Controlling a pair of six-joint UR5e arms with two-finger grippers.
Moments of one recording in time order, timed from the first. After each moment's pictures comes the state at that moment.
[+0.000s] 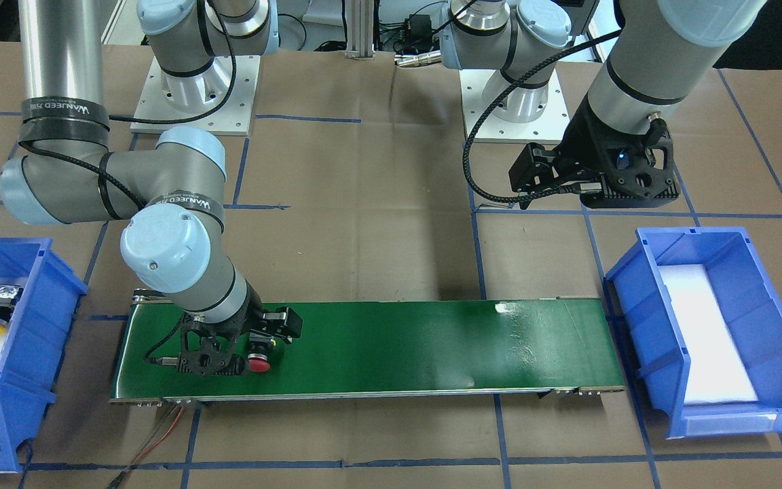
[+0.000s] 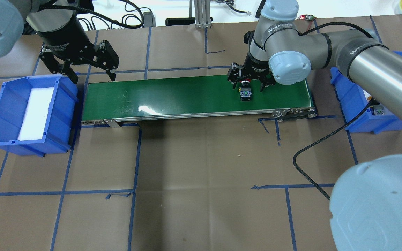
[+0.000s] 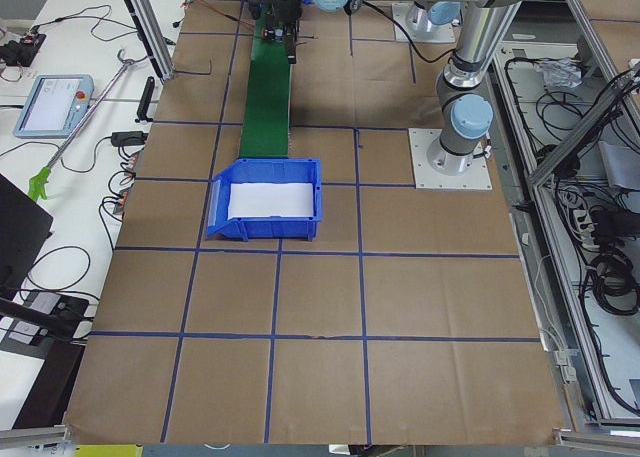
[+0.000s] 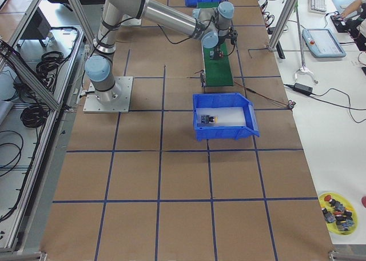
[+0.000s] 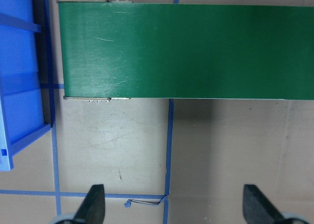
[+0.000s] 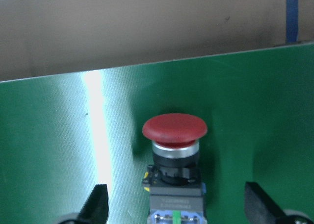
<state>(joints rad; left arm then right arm) -1.54 -1.67 -1.48 -1.62 1.57 -0.01 1.68 -1.08 1.57 -2.04 -1.45 0.19</state>
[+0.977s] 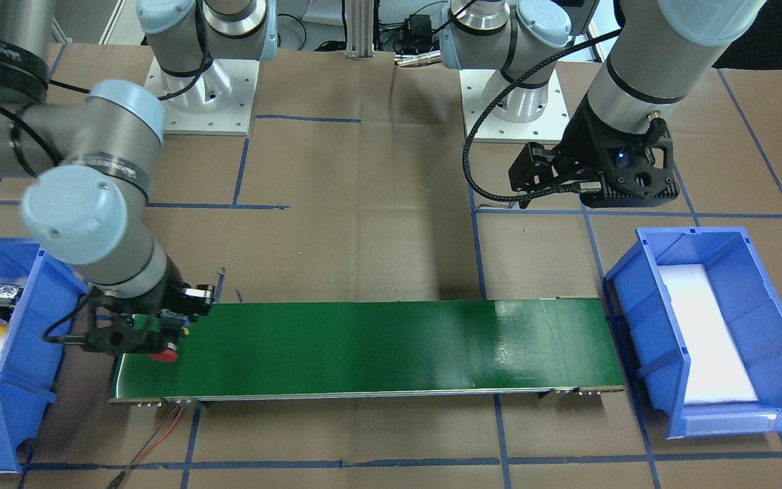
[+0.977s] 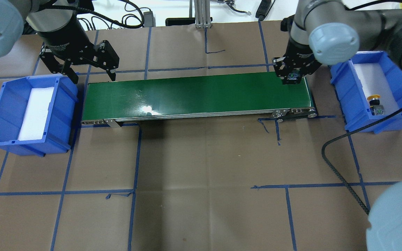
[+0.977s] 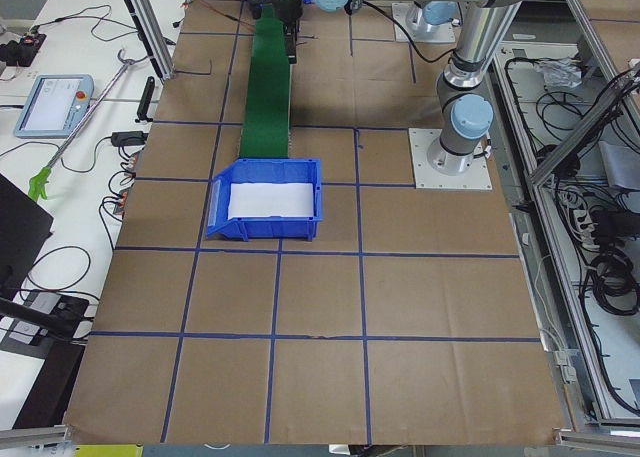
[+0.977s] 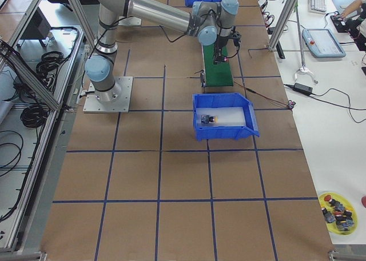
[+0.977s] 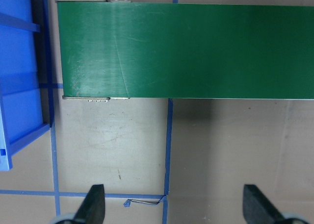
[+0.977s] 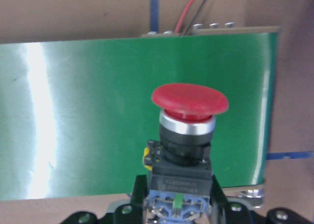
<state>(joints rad) -1.54 -1.67 -1.48 -1.62 1.57 -0.01 1.50 -1.24 1.54 -1.86 -1.63 -0.06</state>
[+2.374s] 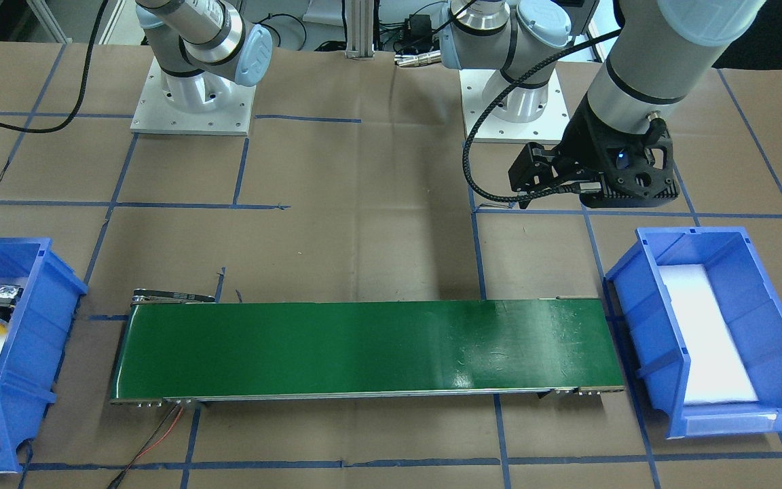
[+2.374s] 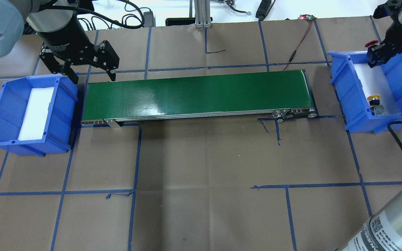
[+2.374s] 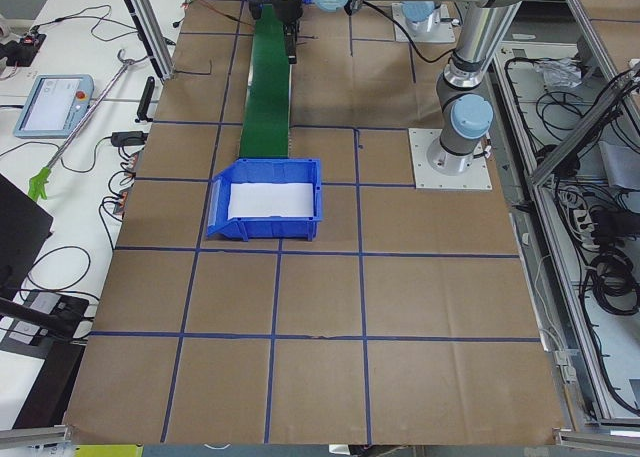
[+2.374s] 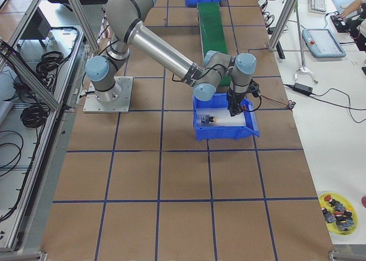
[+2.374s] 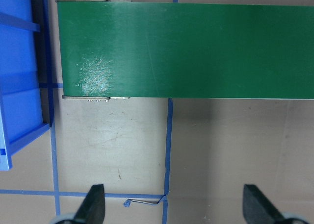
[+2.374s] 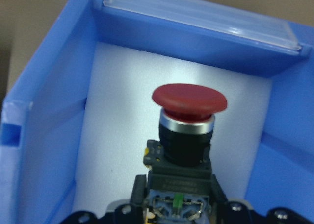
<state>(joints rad) -1.54 -1.67 -1.48 -1.62 1.57 -0.01 1.11 -1.04 1.49 -2.06 -1.62 -0.68</state>
